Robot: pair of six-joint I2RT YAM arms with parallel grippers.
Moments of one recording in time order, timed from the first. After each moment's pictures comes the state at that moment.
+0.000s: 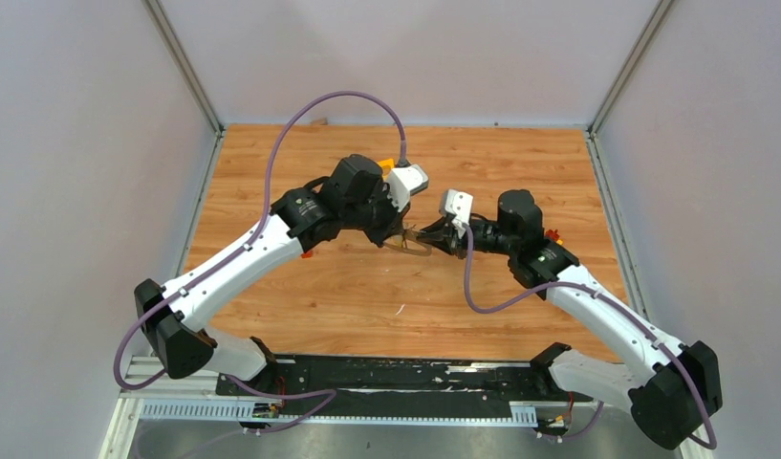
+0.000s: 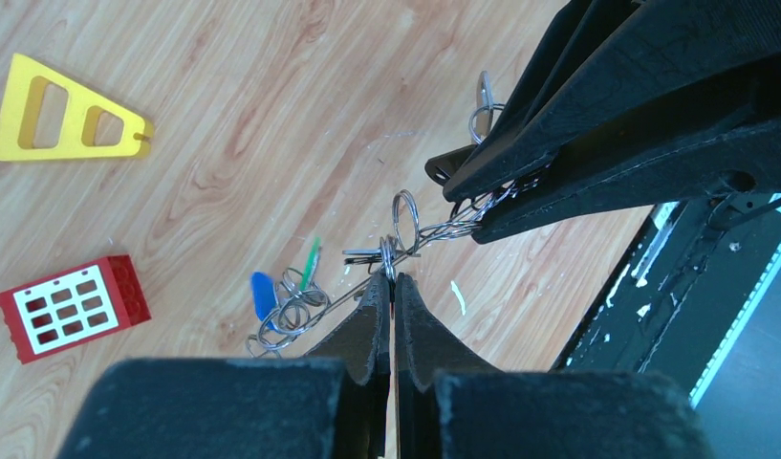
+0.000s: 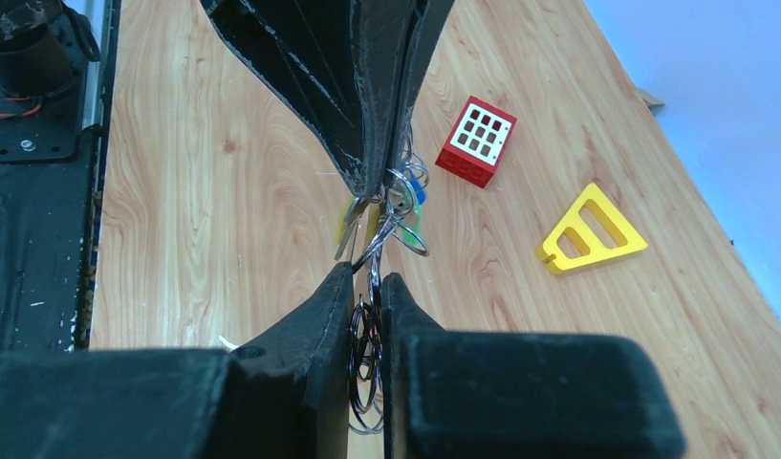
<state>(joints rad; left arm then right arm) -0.84 1.40 1.43 -0.72 0.17 0.09 0.57 1.06 0.80 0.02 -0.70 -0.38</state>
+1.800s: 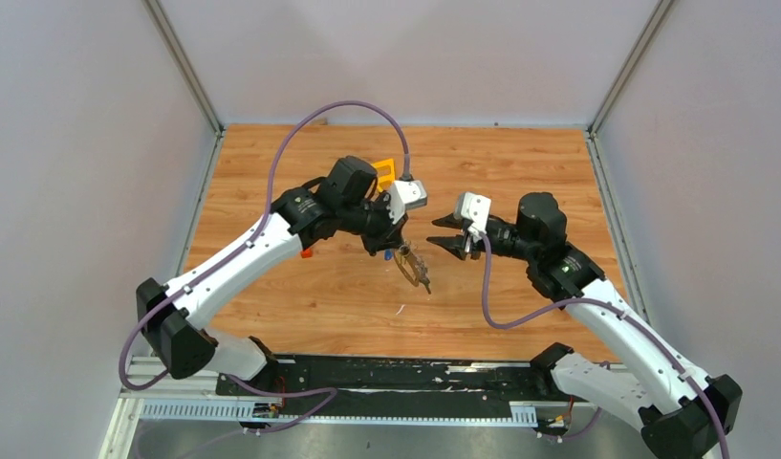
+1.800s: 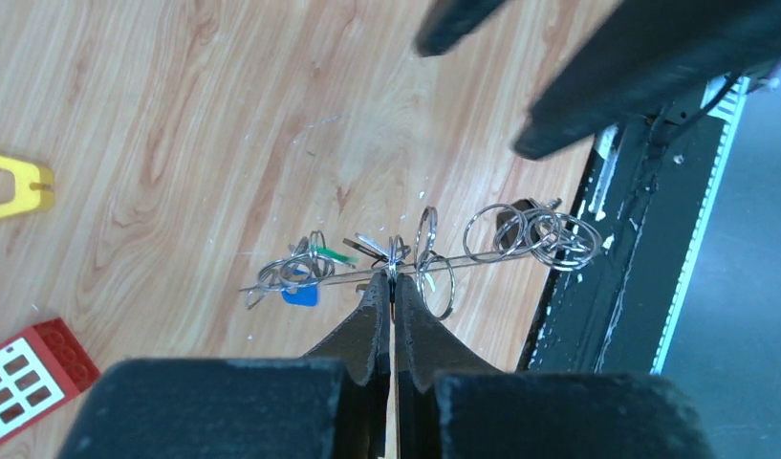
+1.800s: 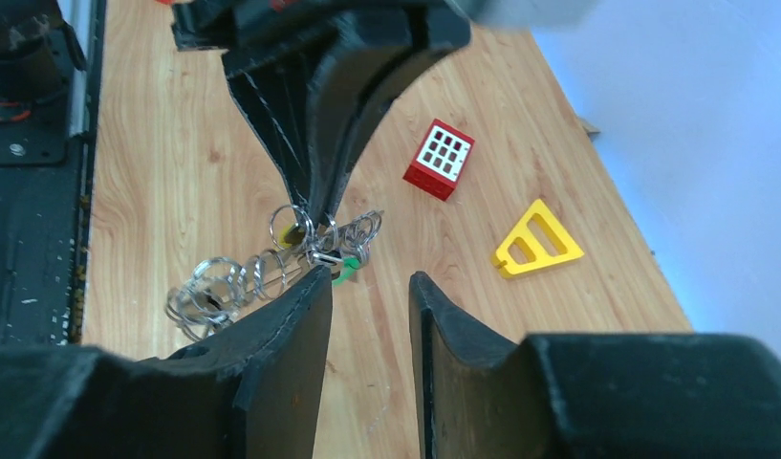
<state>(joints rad) -0.78 1.42 1.40 -0.74 0.42 0.22 0.59 0.92 0.86 -0.14 -0.64 -0.46</state>
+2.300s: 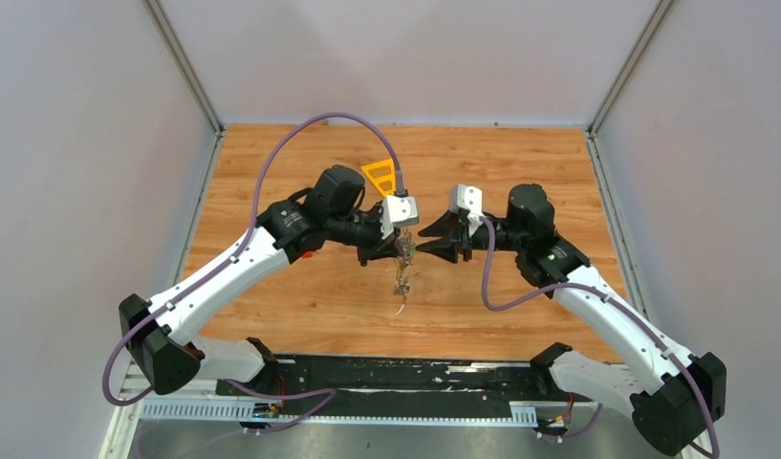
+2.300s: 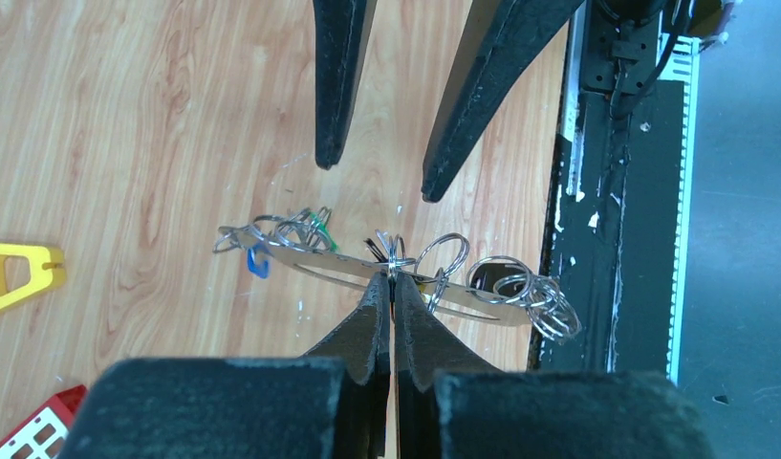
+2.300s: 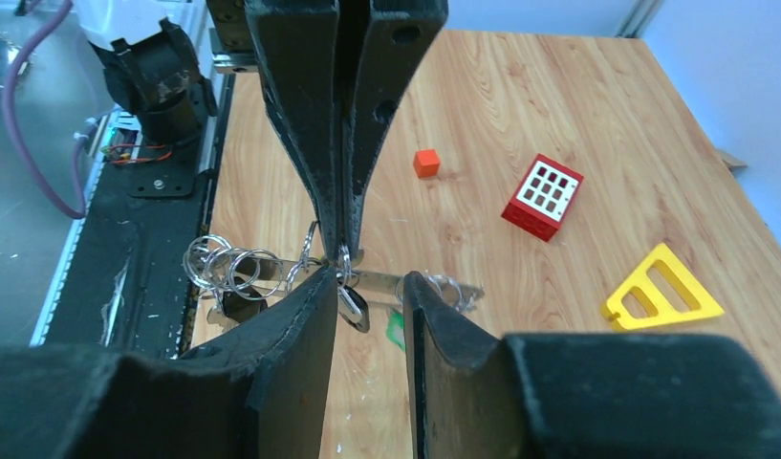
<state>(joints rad) -0.79 1.29 1.29 -0.69 0.55 0.38 0.55 1.02 0.86 -0.02 -0.87 -0.28</state>
